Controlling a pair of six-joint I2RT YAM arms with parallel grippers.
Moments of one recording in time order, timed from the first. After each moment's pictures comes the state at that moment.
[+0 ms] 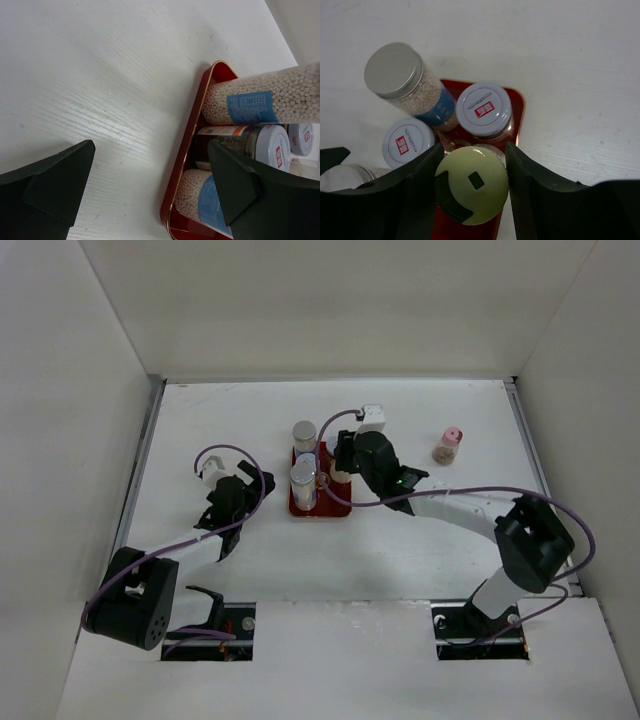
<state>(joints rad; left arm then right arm) -0.30 1.24 0.32 0.47 -0.25 -0.93 0.76 1.58 1.03 0.19 0.43 0.38</state>
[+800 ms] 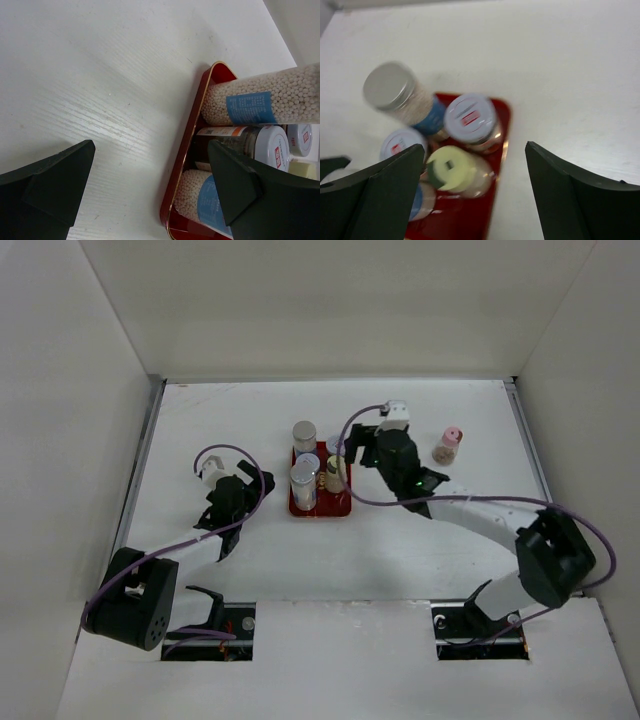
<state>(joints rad) -0.30 1.24 0.32 0.47 -0.25 -0.93 0.73 1.52 0.96 0.25 0.41 0.38</state>
